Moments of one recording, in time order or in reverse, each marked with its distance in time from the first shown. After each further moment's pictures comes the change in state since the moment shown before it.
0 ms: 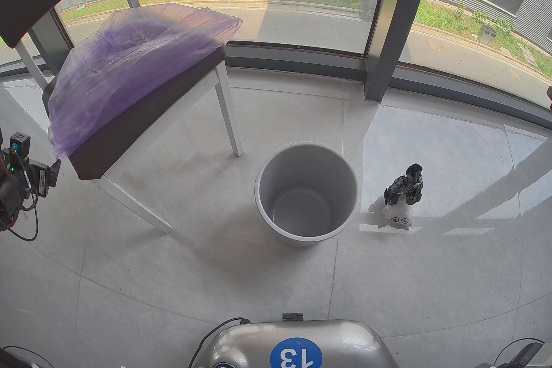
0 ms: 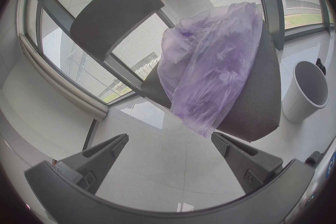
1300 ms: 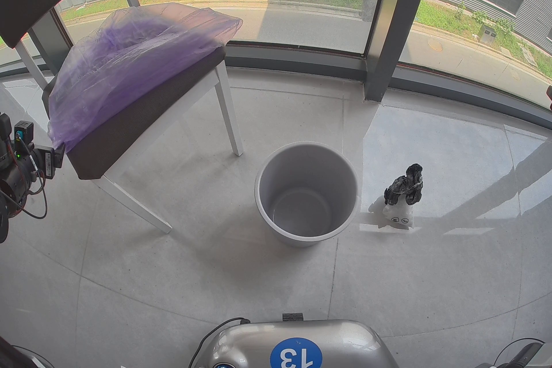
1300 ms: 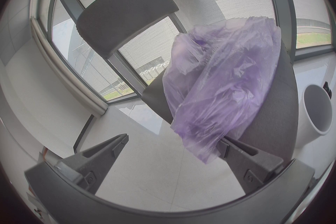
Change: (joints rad) left arm -0.009 0.102 -0.071 -0.125 0.004 -0.135; right arm -0.003 0.002 0.001 -0.001 0.000 0.001
